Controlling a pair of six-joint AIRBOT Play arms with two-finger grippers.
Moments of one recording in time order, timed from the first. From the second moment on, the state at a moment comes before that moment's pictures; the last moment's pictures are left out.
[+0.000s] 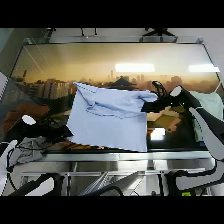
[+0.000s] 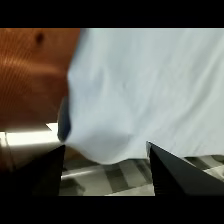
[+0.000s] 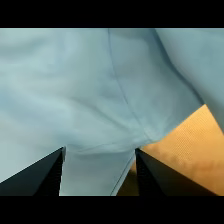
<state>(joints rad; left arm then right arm) 0.20 -1.24 0.64 1.05 -1.14 -1.37 0.03 -1.62 1.15 -1.01 1.01 1.17</state>
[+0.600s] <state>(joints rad) 0.20 -1.40 0.79 0.96 -1.09 -1.30 0.03 -1.66 1.15 -0.85 0.95 1.11</state>
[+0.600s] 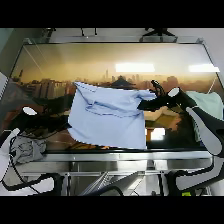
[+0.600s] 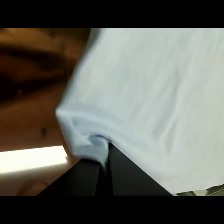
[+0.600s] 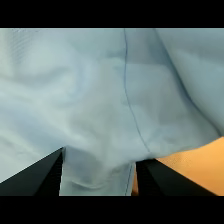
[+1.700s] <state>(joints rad) 0.22 -1.40 0.85 1.03 -1.13 -1.27 -0.01 -1.63 1.17 -0.78 0.90 1.11</state>
